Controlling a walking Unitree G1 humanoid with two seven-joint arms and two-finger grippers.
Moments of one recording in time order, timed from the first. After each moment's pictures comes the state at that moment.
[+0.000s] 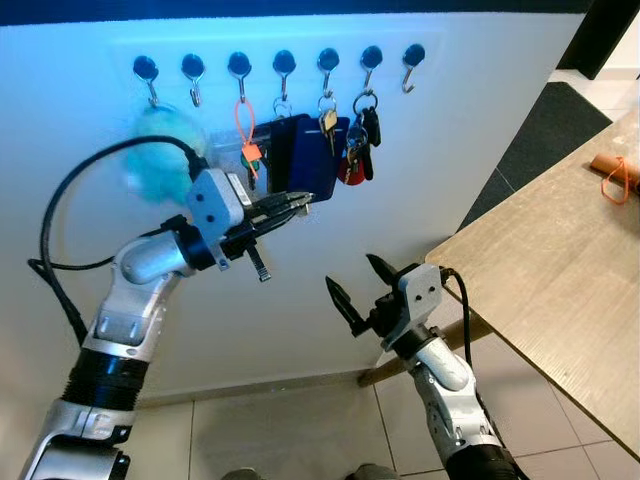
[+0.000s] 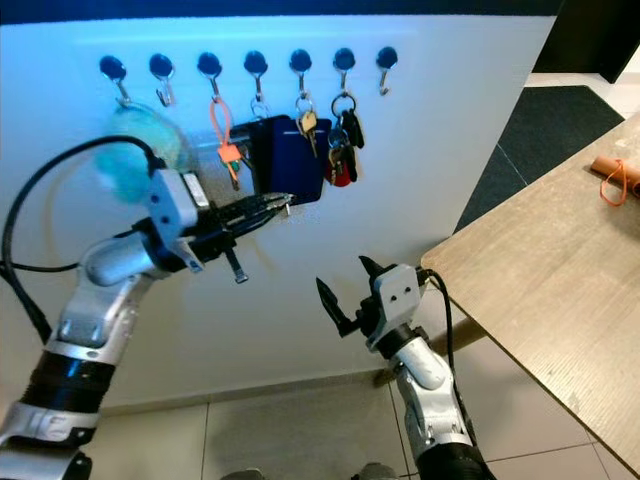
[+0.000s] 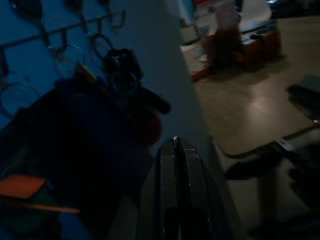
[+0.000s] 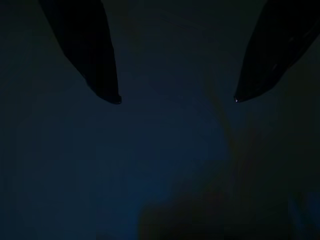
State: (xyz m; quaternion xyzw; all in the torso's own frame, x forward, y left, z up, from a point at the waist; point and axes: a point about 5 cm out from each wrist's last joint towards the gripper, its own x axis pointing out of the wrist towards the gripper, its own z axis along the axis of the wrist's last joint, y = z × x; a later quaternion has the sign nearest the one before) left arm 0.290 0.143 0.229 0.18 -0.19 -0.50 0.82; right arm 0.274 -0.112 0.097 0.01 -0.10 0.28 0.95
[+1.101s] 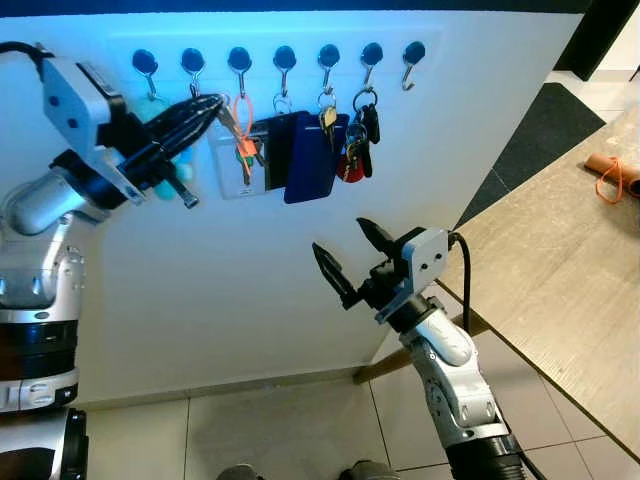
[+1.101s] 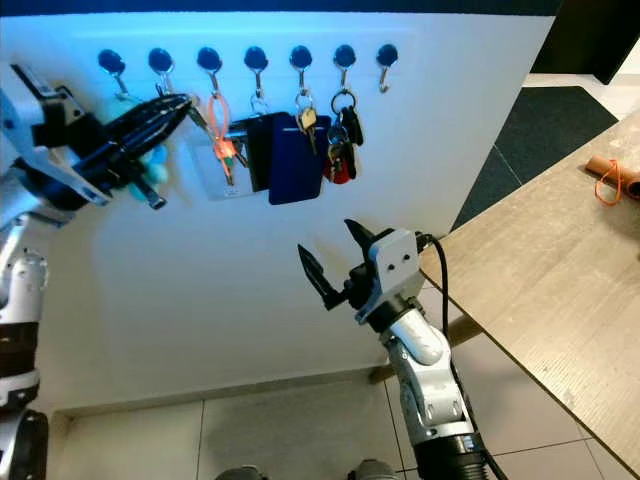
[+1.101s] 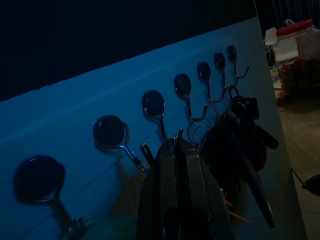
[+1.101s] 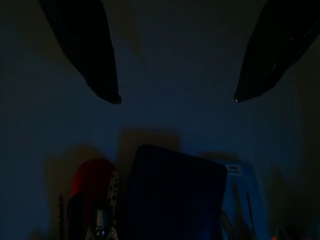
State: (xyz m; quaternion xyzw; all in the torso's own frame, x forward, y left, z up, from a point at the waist) left arm 0.298 0.208 0.298 0.16 -0.26 -0.38 0.87; right arm 0.276 -0.096 0.145 0.03 -0.14 0.31 0.94
